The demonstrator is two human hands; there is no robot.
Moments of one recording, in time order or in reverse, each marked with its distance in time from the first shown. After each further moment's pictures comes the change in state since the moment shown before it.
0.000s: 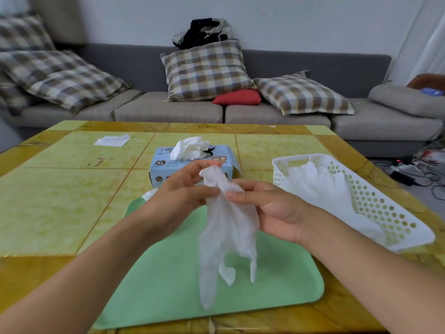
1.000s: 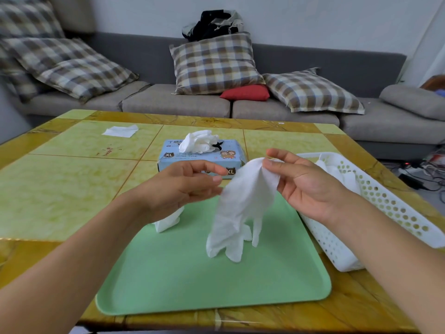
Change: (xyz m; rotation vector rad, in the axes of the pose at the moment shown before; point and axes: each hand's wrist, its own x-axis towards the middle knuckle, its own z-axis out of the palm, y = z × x) left_hand -0.001 0.011 -0.029 0.126 -0.100 -0.148; right_hand -0.003 -0.026 -0.014 0.187 0.229 -0.225
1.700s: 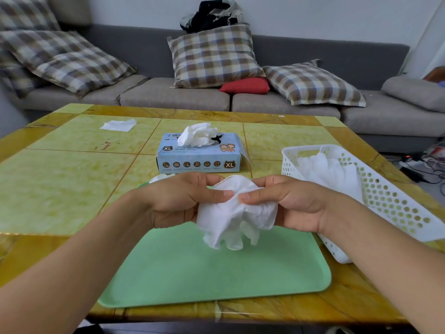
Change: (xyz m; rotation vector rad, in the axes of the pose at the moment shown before) left_hand -0.003 -0.010 0.014 -0.025 -0.216 -0.251; right_hand -0.007 0.021 -0.001 -0.415 -0.323 0.438
